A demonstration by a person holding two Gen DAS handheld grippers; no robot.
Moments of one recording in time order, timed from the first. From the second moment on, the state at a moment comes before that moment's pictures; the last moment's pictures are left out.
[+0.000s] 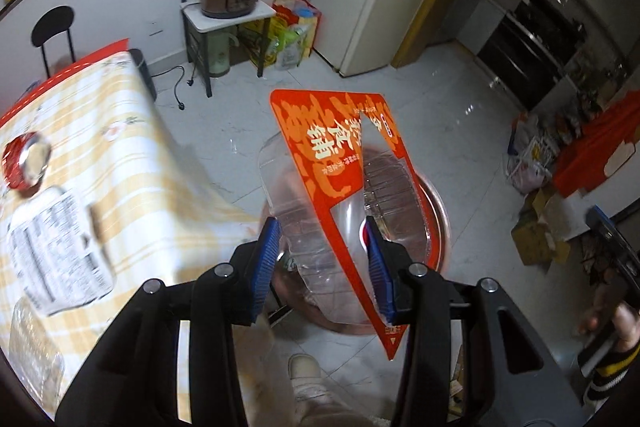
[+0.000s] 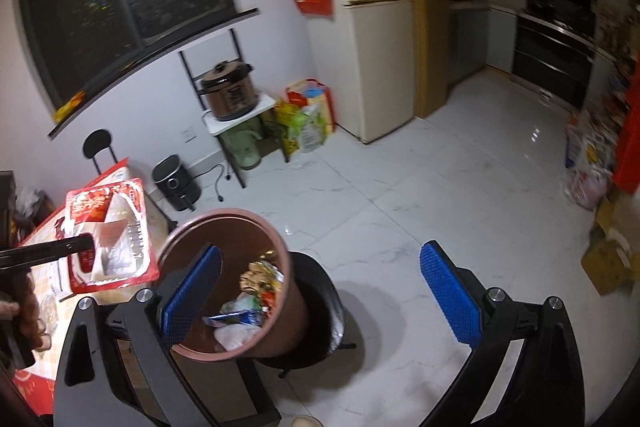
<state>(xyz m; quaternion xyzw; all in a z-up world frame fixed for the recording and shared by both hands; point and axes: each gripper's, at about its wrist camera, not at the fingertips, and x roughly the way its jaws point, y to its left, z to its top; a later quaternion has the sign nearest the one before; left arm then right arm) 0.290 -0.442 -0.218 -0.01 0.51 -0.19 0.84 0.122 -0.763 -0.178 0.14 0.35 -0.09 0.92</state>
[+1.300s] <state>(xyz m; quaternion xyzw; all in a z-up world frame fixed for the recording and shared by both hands) 0.115 -0.028 -0.101 -0.13 0.33 0.05 0.93 0.187 -0.502 -0.115 0.07 0.34 0.07 0.94</state>
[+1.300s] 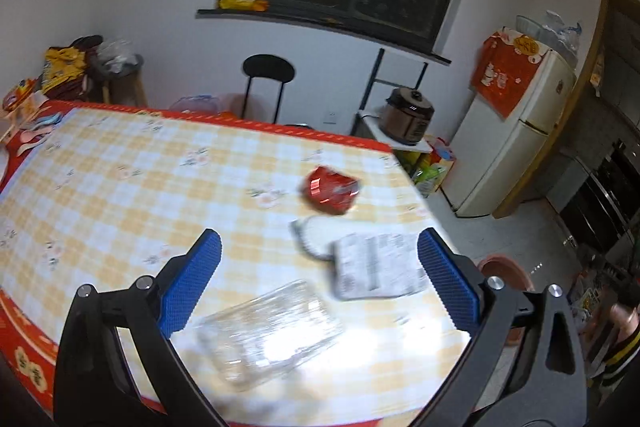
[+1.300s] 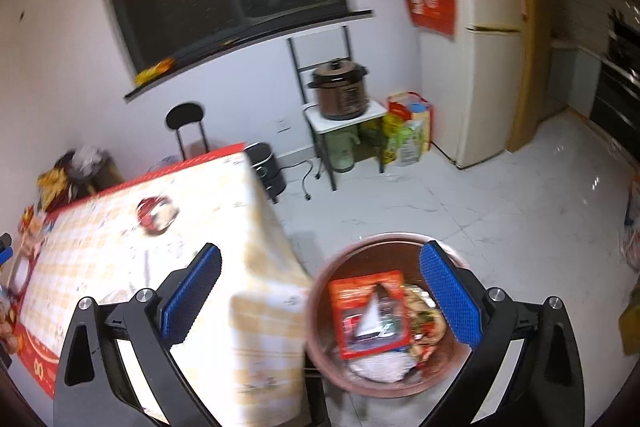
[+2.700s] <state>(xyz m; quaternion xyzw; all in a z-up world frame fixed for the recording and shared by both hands) 0.148 -0.003 -0.304 0.11 0.50 -0.27 0.82 0.131 -0.295 -0.152 0.06 0.42 0.02 0.90</state>
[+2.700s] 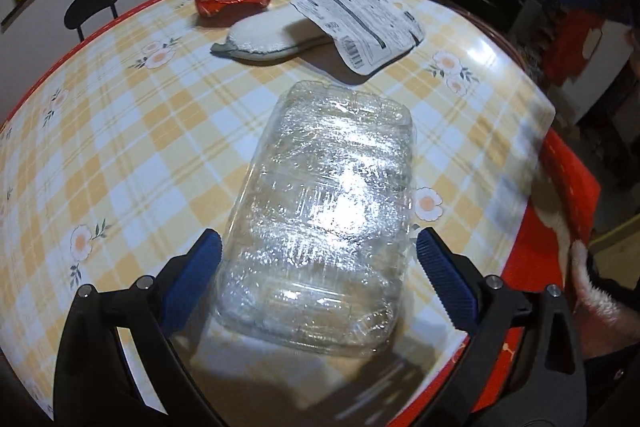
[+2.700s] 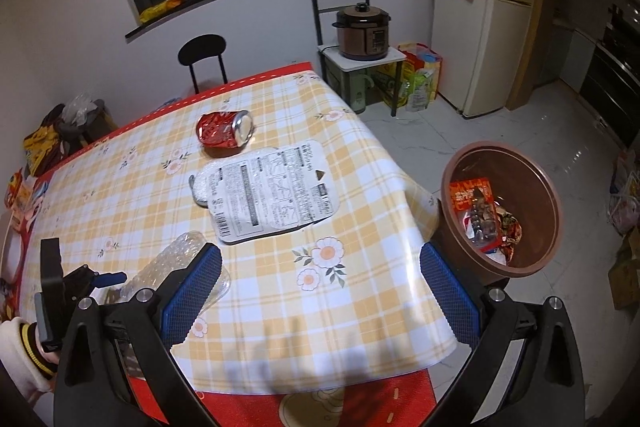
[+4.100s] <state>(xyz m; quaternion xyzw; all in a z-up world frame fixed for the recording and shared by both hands) 0.148 0.052 -0.305 -0.06 0.54 -0.23 0.81 0.144 -0.273 -0.175 0.07 0.46 0.06 0.89</state>
